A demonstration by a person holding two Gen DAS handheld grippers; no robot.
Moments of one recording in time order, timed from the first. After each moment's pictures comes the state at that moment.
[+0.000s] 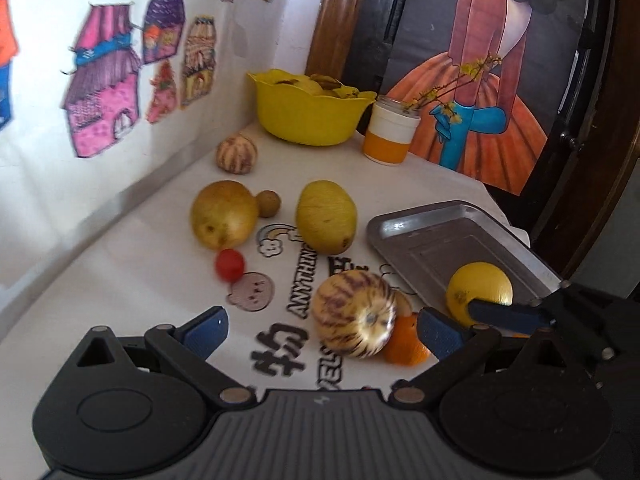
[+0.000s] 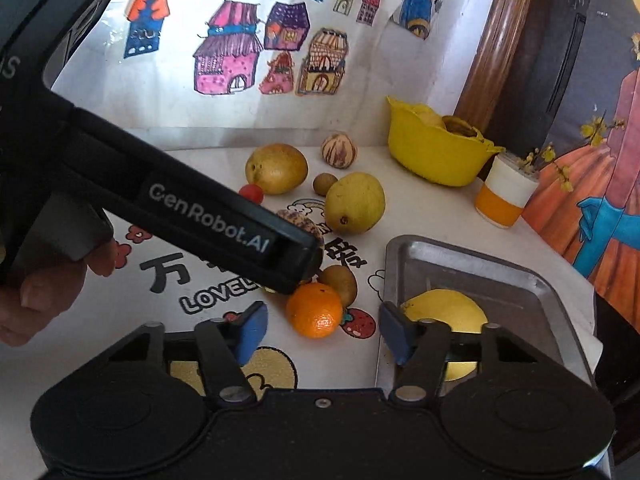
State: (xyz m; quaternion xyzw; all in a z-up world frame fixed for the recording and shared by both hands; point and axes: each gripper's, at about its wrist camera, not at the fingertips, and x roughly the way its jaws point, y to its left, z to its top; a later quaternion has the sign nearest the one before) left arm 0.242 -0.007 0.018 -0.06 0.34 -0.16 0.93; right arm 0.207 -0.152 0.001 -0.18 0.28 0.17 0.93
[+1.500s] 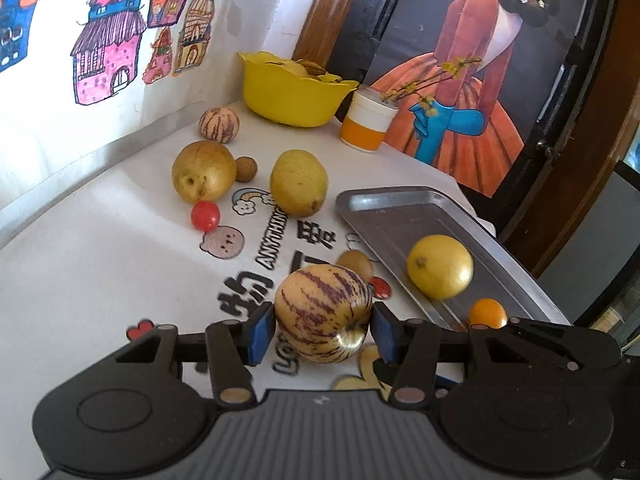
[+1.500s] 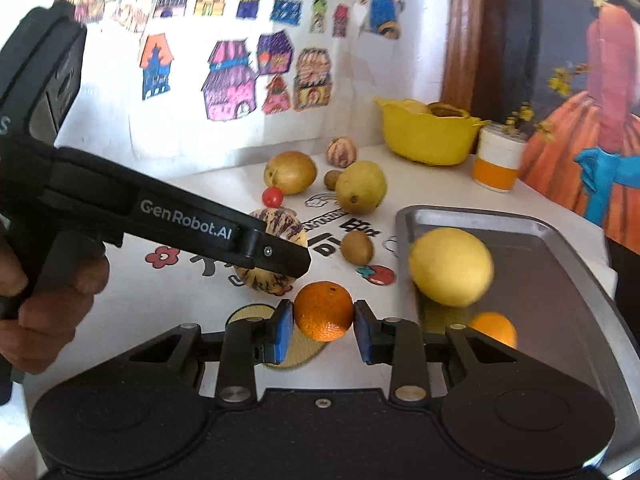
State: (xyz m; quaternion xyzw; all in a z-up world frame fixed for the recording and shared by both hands) left arm 0.208 -0.003 0.008 -0.11 0.35 -0.19 0.91; right arm 0.147 -0.181 0.003 -0.07 0.26 0.17 0.95
